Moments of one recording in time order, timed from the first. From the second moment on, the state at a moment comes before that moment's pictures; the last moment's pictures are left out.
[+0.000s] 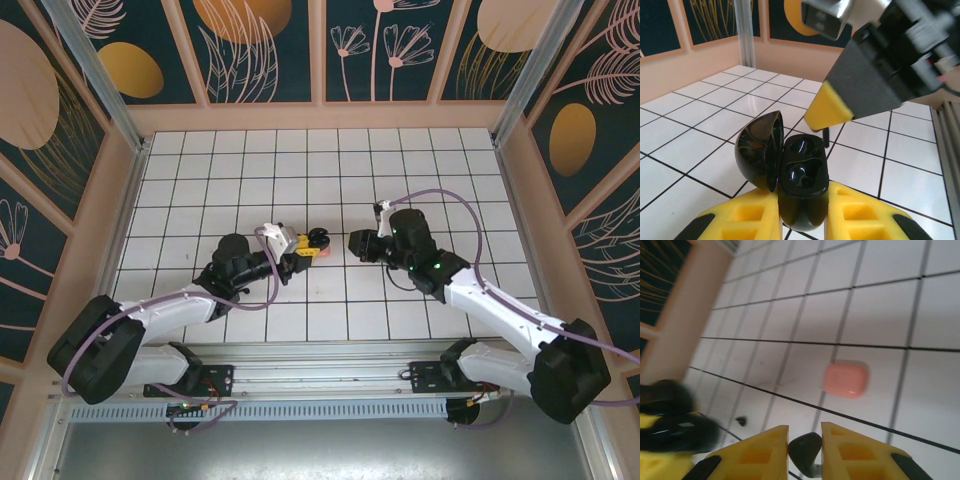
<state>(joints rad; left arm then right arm) -0.65 1.29 0.43 0.75 0.49 0.00 0.66 1.09 0.68 -0.07 -0.19 0.64</state>
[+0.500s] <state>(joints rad) -0.66 1.32 0.43 0.79 0.46 0.03 0.77 1.09 0.62 0.26 -0.14 0.69</state>
